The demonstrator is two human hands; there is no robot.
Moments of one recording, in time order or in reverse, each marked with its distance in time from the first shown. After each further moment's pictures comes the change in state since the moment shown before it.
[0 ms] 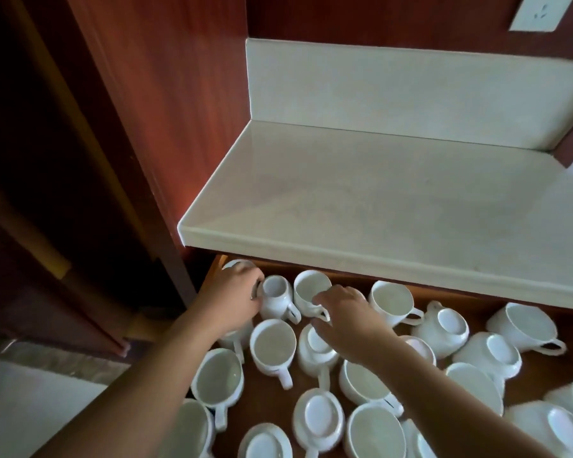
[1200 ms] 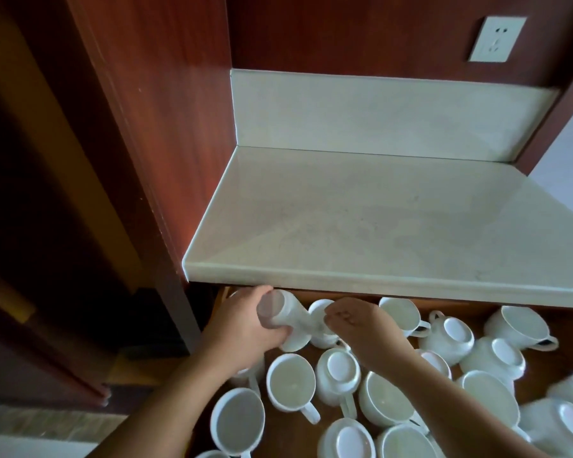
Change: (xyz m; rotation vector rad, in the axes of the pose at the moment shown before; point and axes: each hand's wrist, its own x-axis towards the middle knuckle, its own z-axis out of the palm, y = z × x) left_hand -0.015 -0.002 -0.026 -0.439 0.087 -0.007; right_hand -0.003 -0.029 -0.013 0.453 0.200 0.190
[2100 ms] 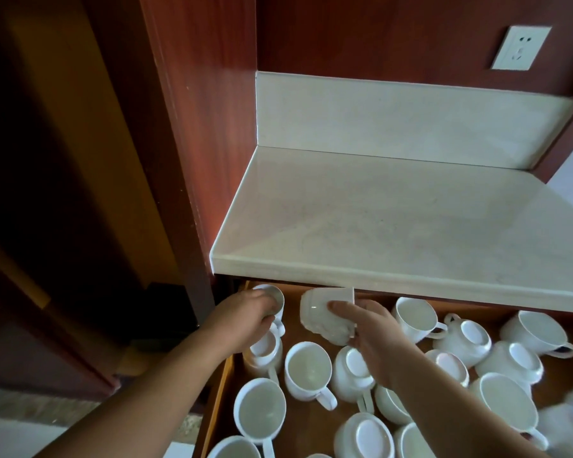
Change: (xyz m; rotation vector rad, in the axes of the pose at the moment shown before) left_hand 0.021 -0.061 -0.003 0.391 -0.107 0.308; right_hand 0.007 -0.015 0.033 0.956 0.025 0.371
